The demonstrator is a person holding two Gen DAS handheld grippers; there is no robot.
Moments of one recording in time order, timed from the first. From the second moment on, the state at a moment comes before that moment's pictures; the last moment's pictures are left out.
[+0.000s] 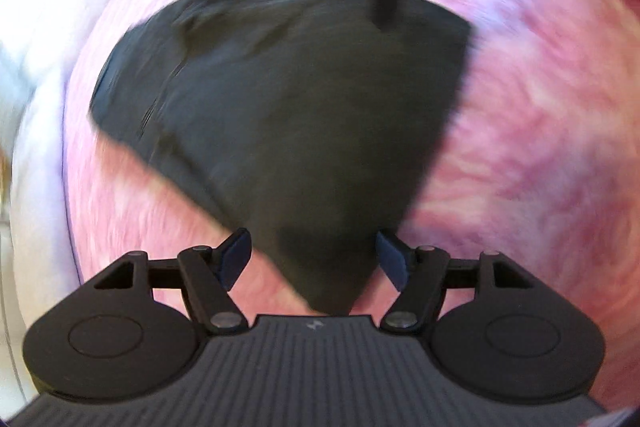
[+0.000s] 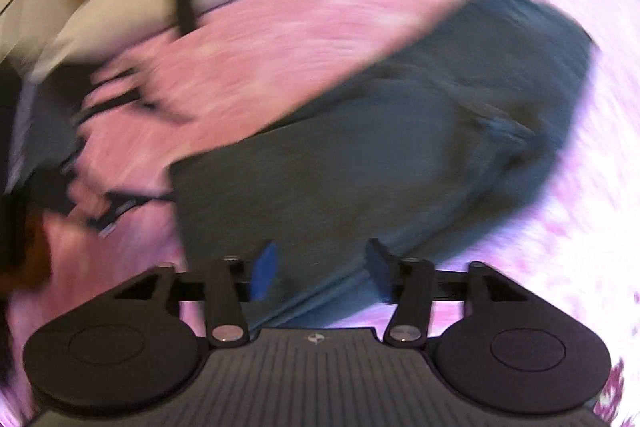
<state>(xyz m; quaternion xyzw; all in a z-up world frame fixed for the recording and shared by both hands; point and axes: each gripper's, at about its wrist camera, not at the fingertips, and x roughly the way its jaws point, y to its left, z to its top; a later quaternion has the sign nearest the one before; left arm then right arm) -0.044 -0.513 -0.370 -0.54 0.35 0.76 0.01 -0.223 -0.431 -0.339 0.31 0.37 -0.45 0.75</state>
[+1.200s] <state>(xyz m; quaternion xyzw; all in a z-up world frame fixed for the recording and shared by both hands) -0.020 -0.481 -0.255 -0.56 0.29 0.78 0.02 -0.154 -0.365 -0.259 0.14 0.45 -0.39 0.79</state>
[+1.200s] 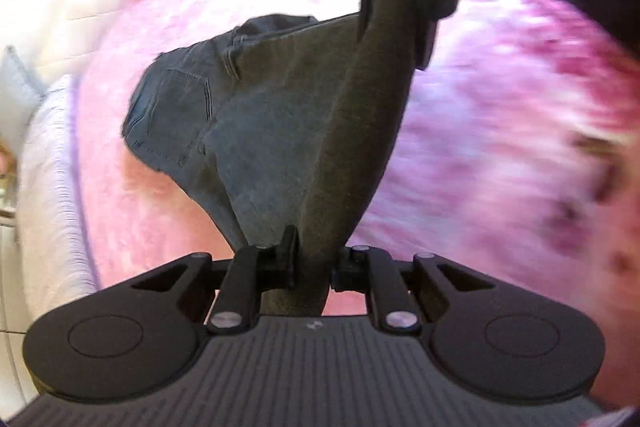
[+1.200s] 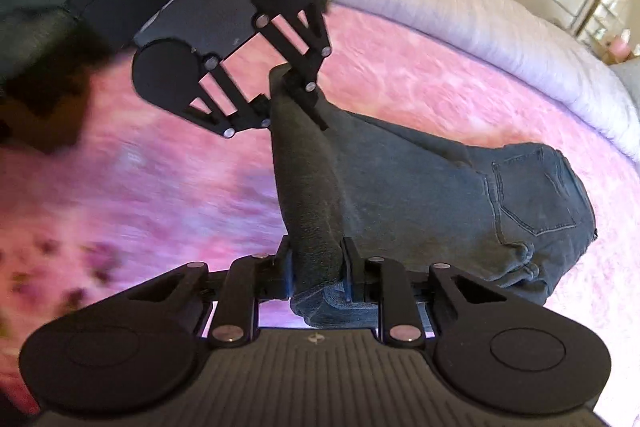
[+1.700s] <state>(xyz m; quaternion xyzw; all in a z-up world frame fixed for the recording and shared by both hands) -0.160 -0.594 -0.142 -0.57 0.17 0.80 -0.02 -0.268 -0.426 -0.147 0.25 0.34 -0.38 0.82</state>
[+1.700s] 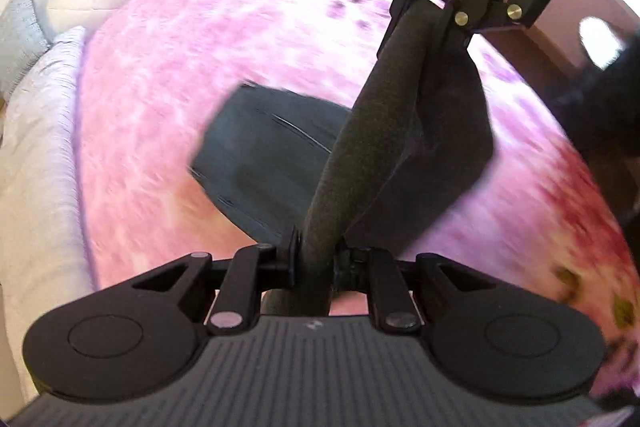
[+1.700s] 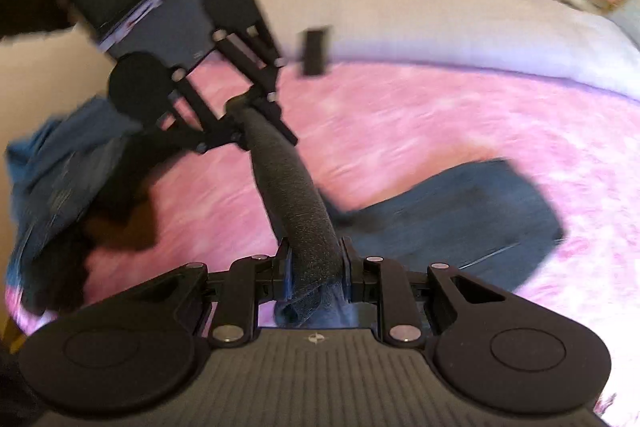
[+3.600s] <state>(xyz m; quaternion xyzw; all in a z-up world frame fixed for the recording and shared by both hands) -0.268 -0.879 -0.377 -0.47 -0.35 0.74 -0.31 -0.501 -0.680 -0.392 0.58 0.15 -0.51 0.62</state>
